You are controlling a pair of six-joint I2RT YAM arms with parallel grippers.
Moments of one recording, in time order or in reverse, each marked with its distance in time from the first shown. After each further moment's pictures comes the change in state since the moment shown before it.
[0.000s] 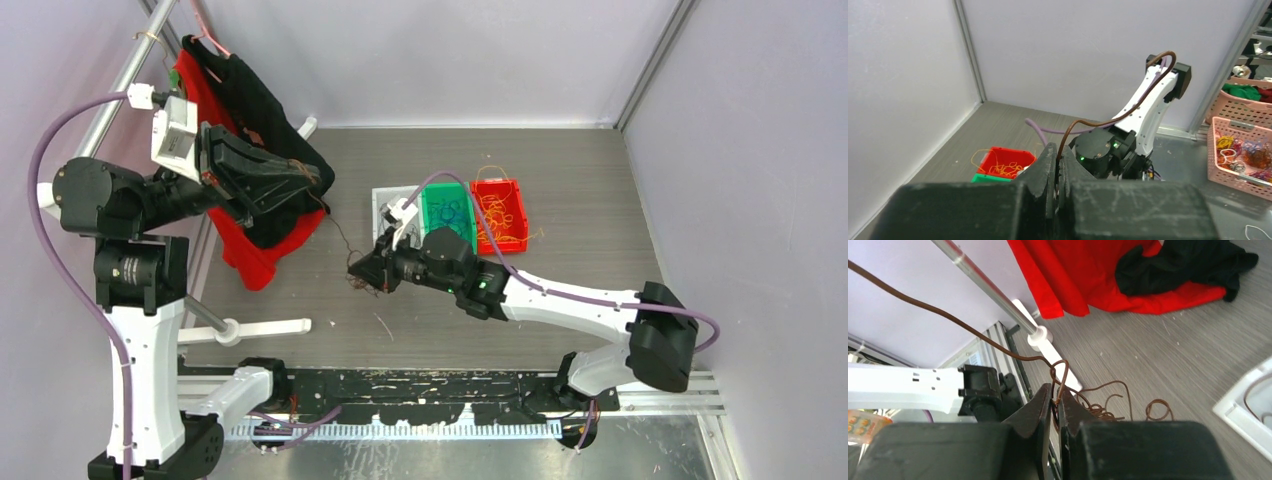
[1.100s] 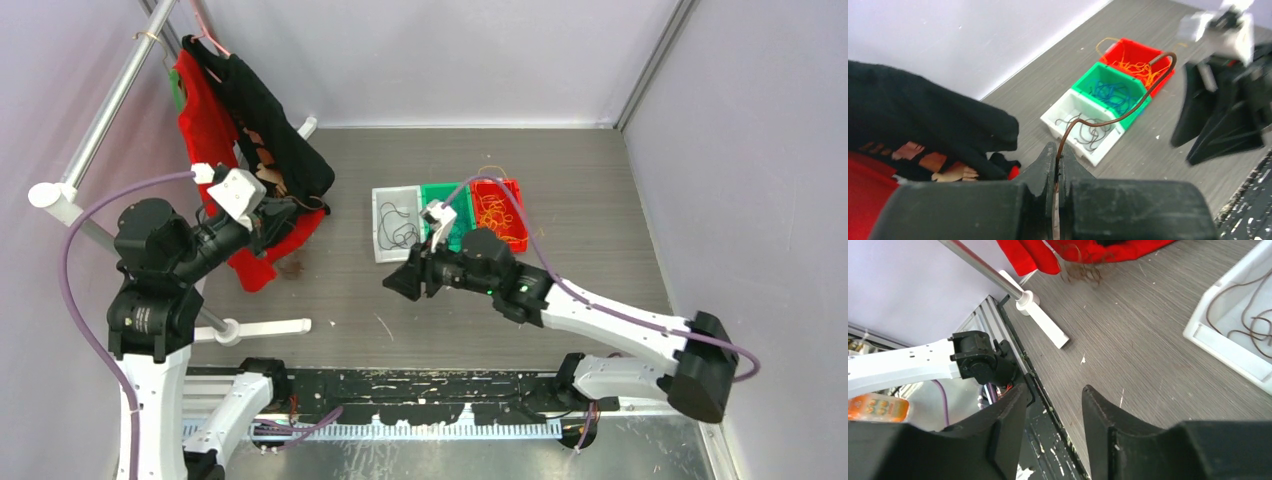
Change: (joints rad) left arm -0.001 -0.227 -0.295 -0.583 -0.606 0.800; right arm -0.125 -0.309 -0.153 -0.297 -0.093 0.076
